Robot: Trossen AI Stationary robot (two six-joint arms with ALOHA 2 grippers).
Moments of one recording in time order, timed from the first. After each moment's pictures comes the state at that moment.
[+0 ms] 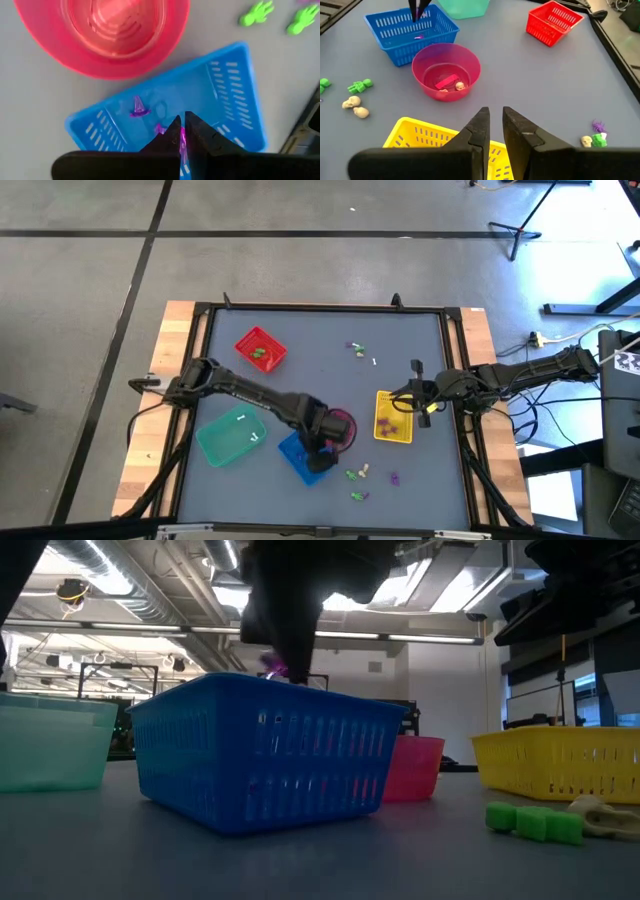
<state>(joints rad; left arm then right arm) -0.26 2.11 1.81 -1.06 0.11 -0.65 0.21 0.69 0.47 -0.31 0.16 -0.09</state>
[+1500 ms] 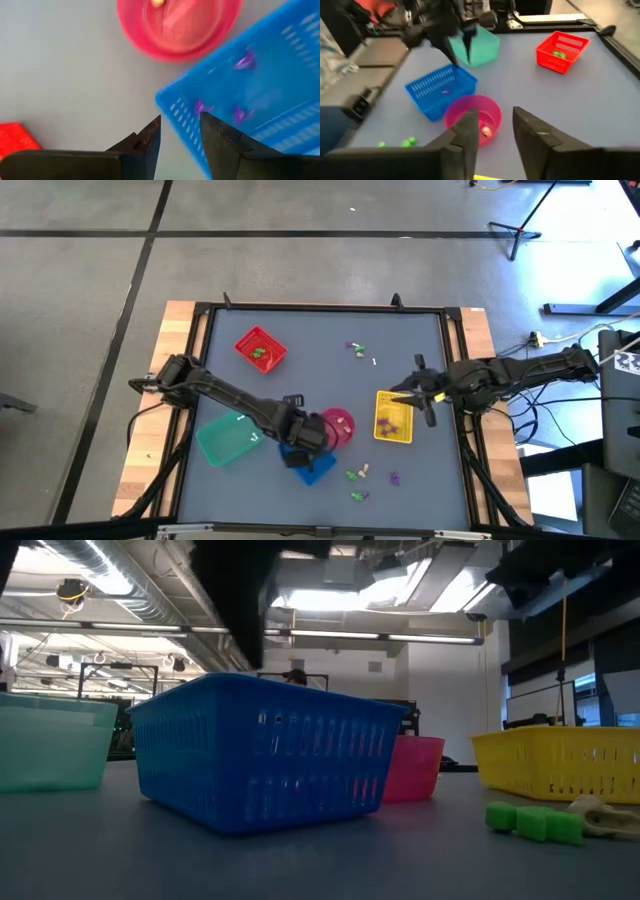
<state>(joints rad) -0.35 1.95 1.64 -1.10 -0.29 -0.46 0.21 0.69 0.62 -0.31 0.09 0.12</state>
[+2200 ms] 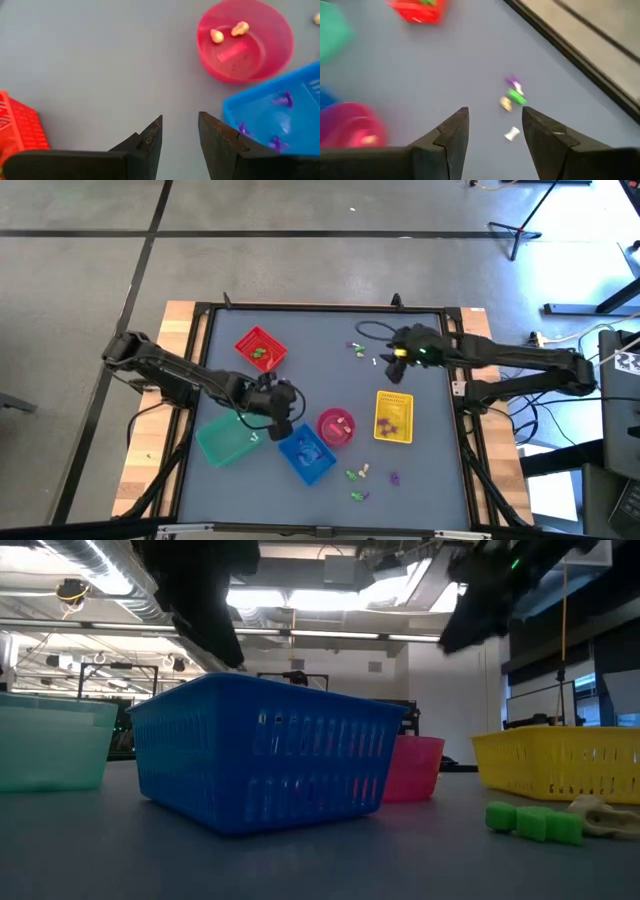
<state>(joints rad) -0.25 1.46 1.01 -0.58 -0.37 -0.52 -0.20 1.05 0.87 -0.58 0.24 0.26</state>
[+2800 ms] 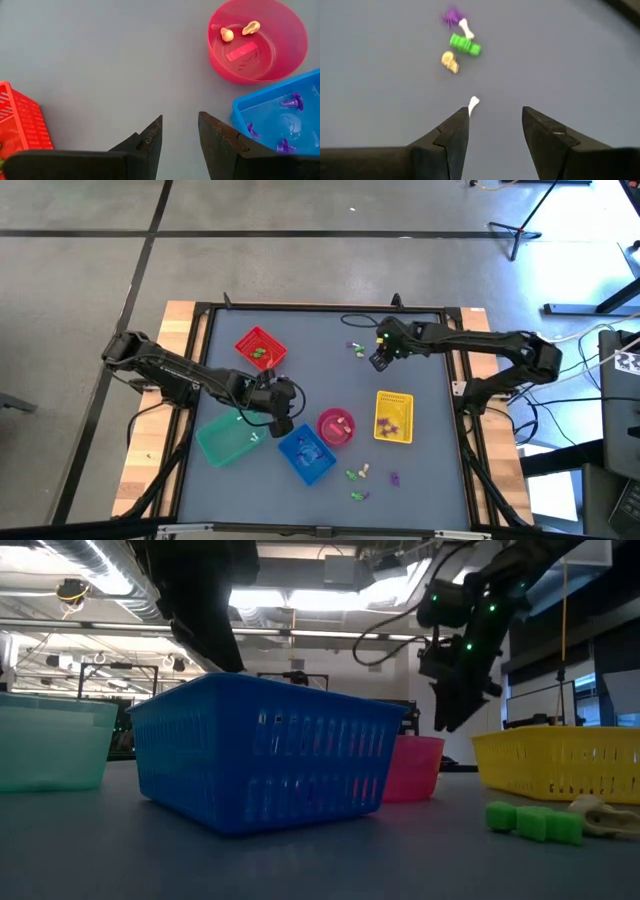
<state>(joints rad) -0.23 1.46 1.00 -0.57 -0.36 -0.54 -0.42 1.41 0.87 -0.58 0.16 0.36</state>
